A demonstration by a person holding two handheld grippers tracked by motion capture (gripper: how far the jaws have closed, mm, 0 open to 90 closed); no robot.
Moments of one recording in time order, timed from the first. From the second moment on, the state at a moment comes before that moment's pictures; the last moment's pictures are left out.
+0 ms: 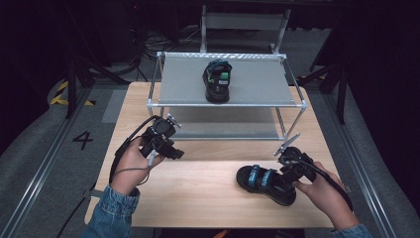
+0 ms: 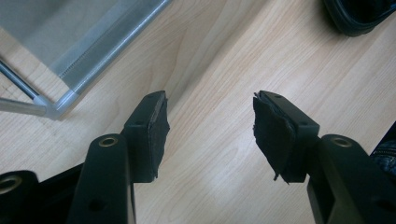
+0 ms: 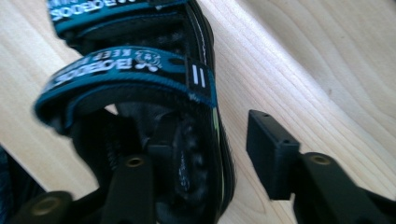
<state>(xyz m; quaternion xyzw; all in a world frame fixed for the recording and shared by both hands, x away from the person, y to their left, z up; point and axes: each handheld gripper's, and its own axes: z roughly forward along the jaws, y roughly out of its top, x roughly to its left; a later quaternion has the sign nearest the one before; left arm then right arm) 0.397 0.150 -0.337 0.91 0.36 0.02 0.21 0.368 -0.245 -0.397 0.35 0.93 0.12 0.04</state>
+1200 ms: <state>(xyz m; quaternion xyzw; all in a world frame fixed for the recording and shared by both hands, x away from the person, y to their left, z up) 0.400 0.151 -0.344 0.91 0.37 0.01 0.20 0.370 -0.272 -0.363 0.47 0.86 0.18 0.09</state>
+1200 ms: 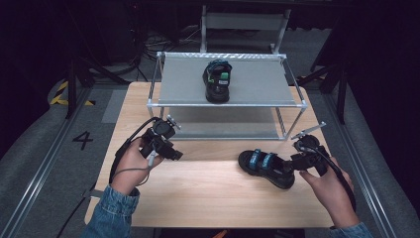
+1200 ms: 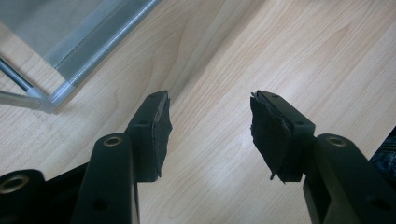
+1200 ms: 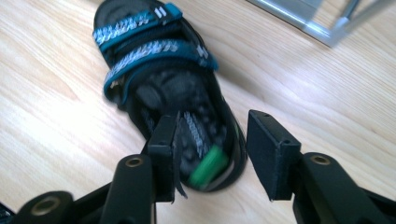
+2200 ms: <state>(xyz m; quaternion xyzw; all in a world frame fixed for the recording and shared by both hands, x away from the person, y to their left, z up) 0.397 0.157 -0.343 0.91 0.37 0.01 0.20 0.323 -0.208 -0.359 0.38 0.90 0.20 0.04</state>
